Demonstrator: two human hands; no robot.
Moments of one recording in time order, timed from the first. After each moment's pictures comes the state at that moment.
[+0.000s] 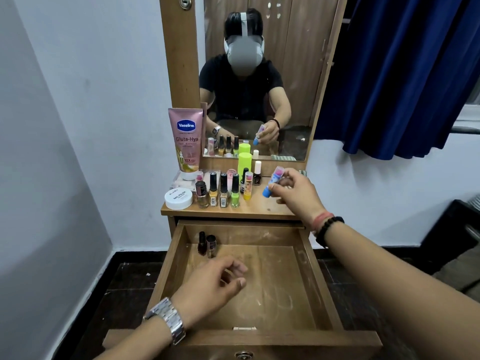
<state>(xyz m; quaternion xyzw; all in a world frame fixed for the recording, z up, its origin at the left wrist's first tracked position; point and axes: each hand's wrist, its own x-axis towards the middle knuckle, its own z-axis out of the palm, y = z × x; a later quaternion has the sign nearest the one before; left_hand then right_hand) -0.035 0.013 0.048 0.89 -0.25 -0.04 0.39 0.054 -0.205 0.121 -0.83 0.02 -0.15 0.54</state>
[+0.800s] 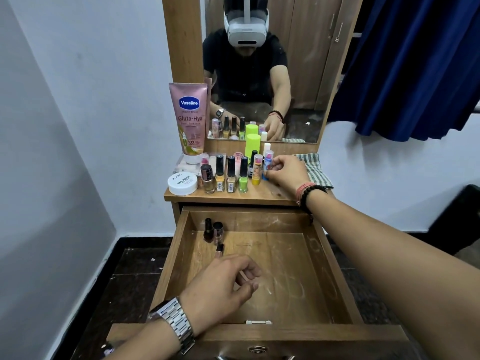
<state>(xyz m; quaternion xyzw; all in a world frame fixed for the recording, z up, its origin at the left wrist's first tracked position) -0.038 0.014 0.042 0.89 -0.32 -0.03 0.33 0.128 -0.193 0.092 -0.91 0.04 -0.14 0.39</state>
